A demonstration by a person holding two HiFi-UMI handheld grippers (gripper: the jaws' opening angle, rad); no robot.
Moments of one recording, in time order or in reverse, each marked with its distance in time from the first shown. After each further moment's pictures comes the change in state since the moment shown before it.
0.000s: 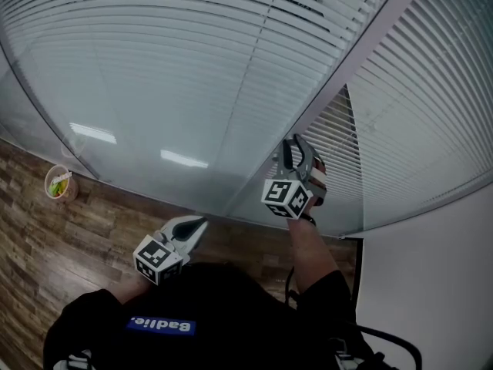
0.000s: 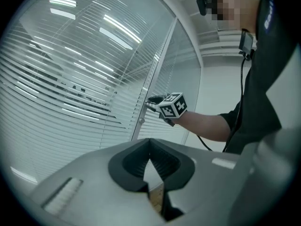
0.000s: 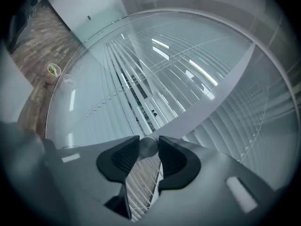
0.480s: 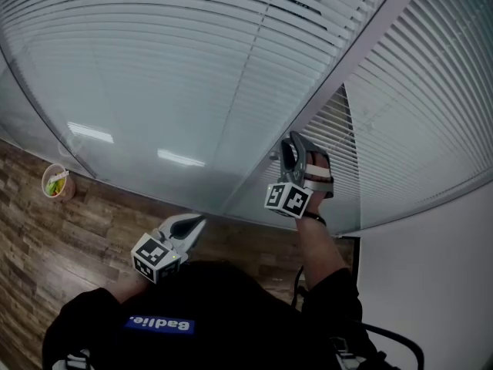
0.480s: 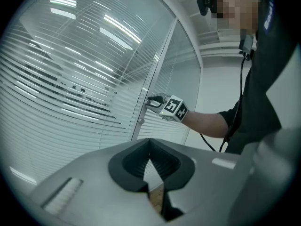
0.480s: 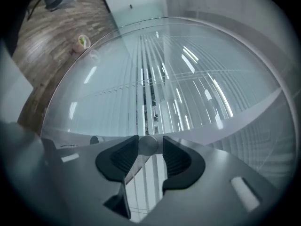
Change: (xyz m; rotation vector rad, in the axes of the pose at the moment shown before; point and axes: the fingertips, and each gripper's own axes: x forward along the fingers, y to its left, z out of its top) left arm 0.004 0.000 0.002 0.000 -0.005 -0.003; right arm -0.001 0.006 -0.001 -0.413 -0.028 0.024
